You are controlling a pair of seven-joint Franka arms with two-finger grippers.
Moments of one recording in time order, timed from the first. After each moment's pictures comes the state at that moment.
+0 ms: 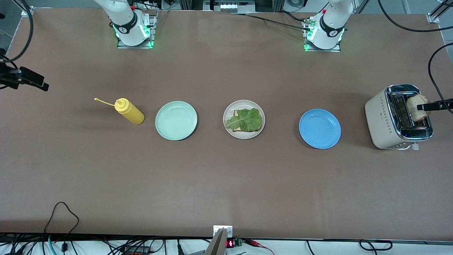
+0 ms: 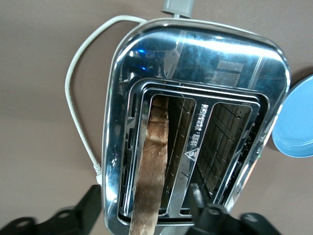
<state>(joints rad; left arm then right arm) 0.50 0.41 0.02 -1.62 -0.02 1.65 0.31 0.00 0.06 -0.07 -1.55 0.02 1.54 -0.02</state>
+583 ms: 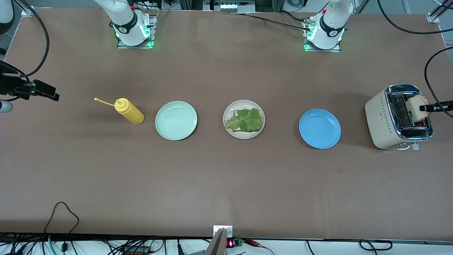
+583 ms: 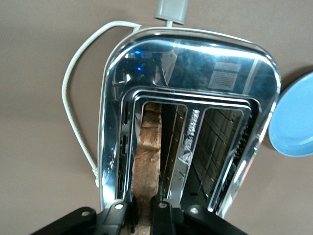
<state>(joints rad) 0.50 0.42 0.01 -1.57 -0.02 1.61 0.33 0.01 0.11 -0.06 -1.54 0.02 1.59 -0.03</state>
